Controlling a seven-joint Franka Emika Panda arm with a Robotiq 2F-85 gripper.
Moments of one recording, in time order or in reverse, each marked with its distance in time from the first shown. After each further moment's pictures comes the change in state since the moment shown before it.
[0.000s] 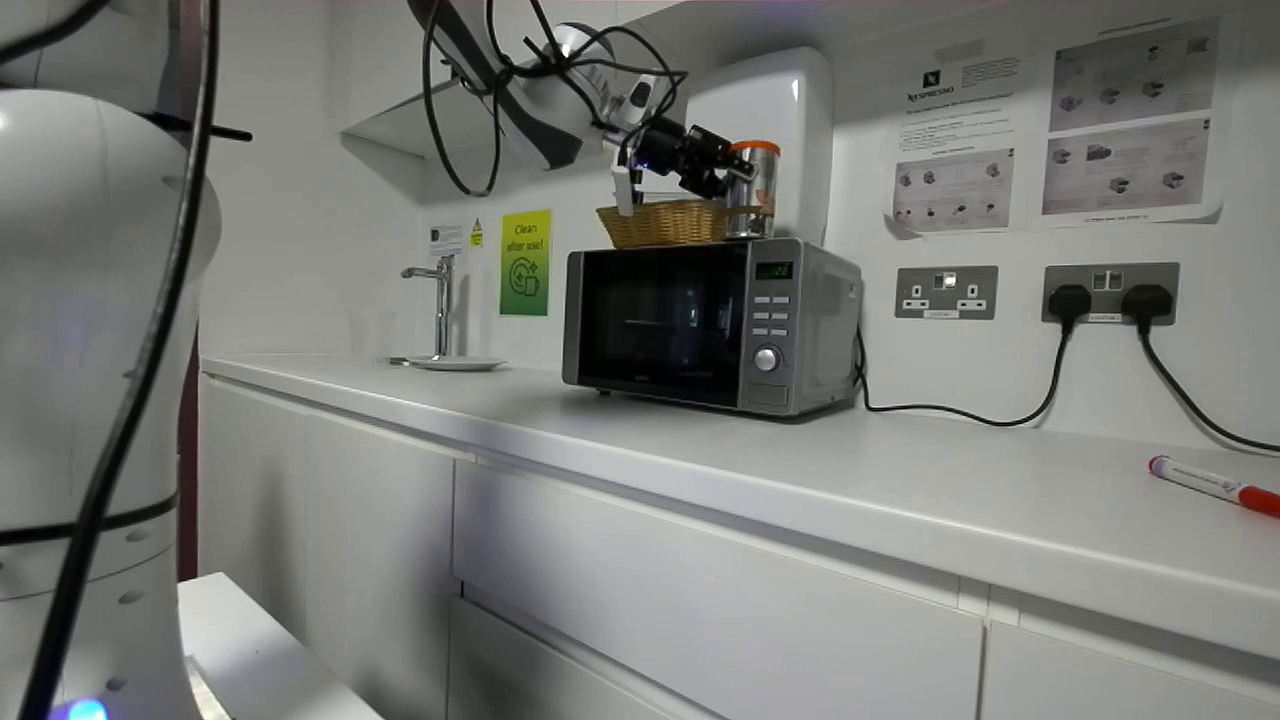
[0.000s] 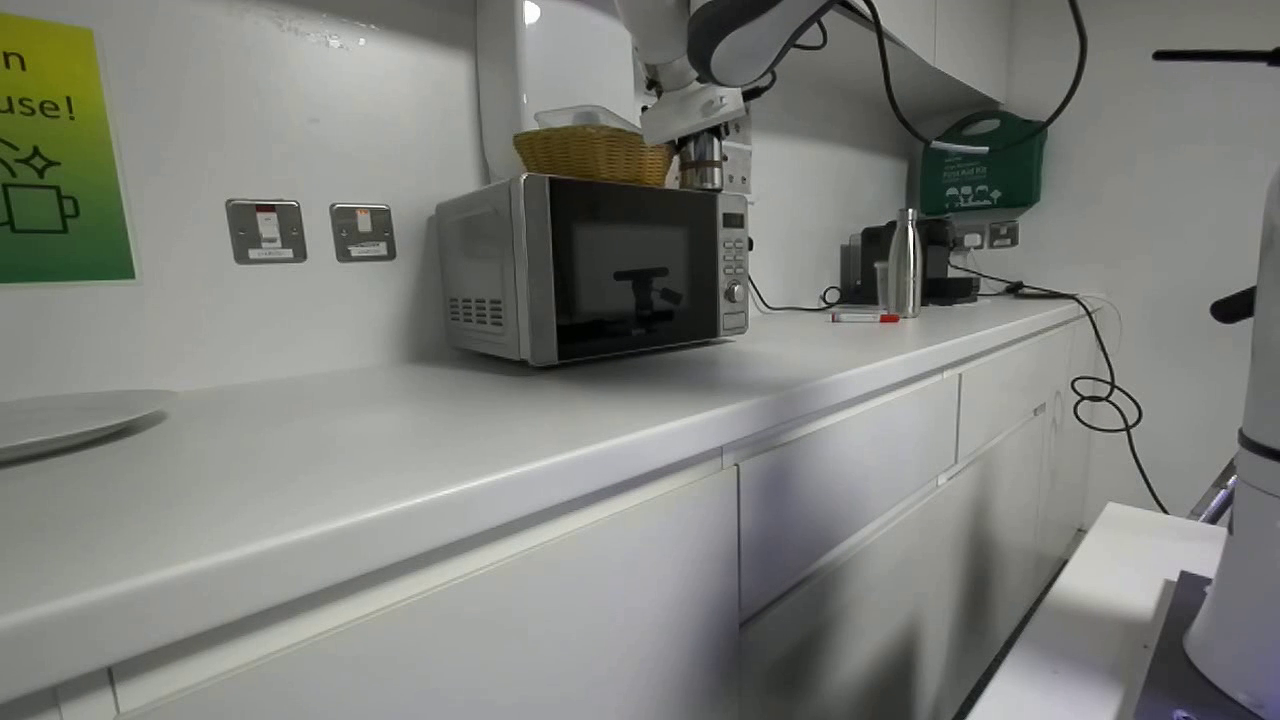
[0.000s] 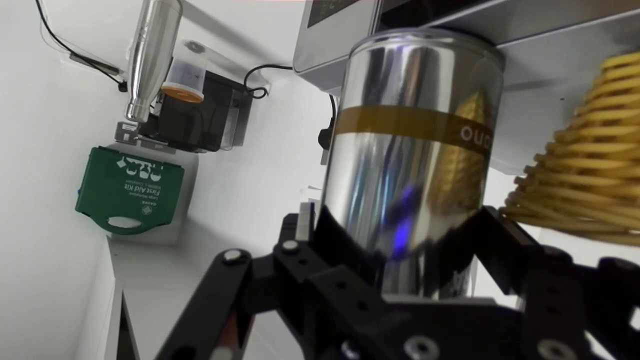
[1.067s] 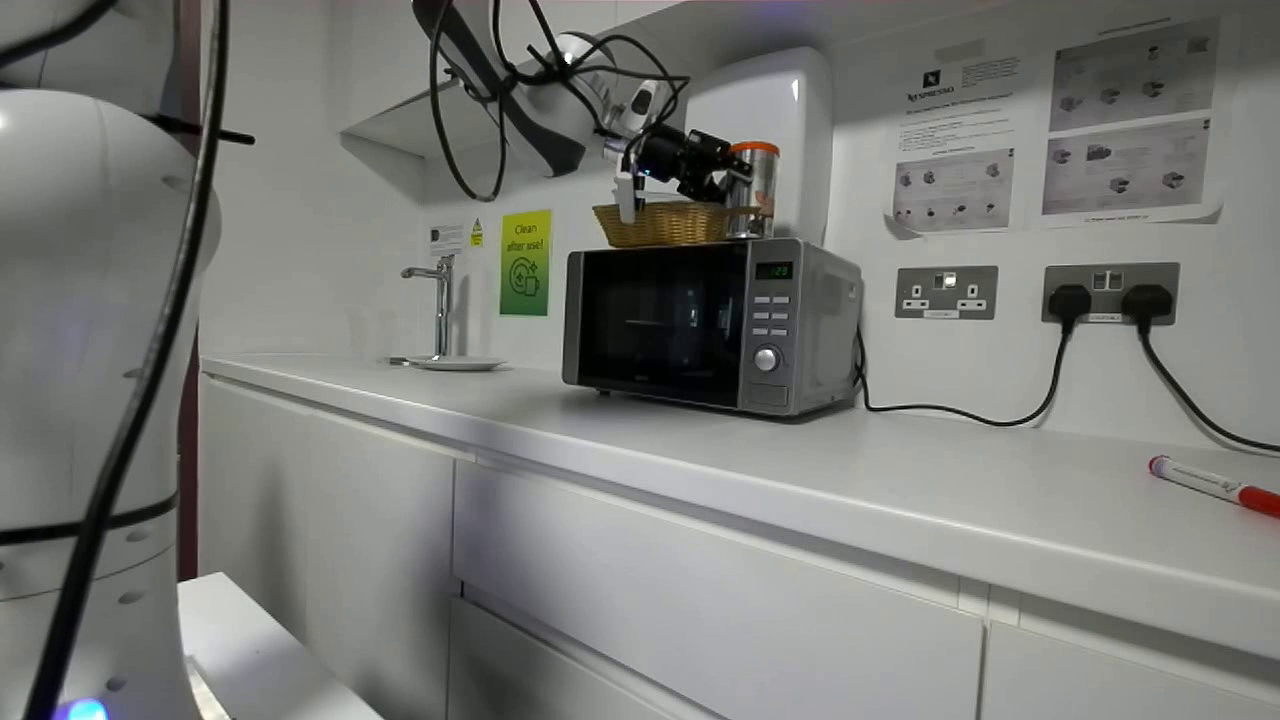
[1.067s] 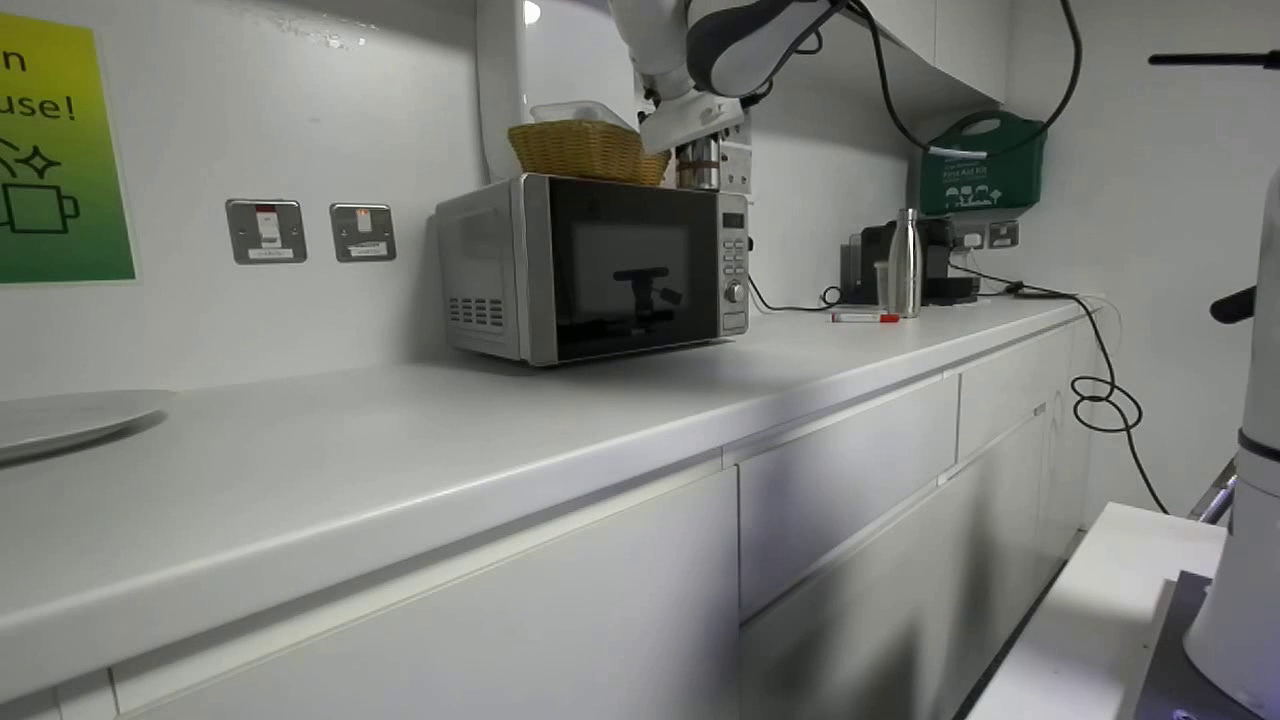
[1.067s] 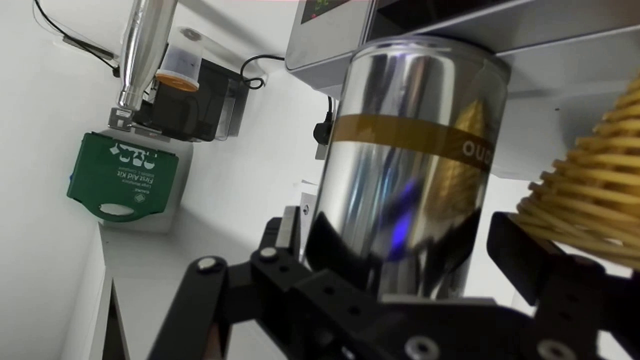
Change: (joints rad) arm 0.000 0.019 0.002 0.000 -0.038 0.006 0.000
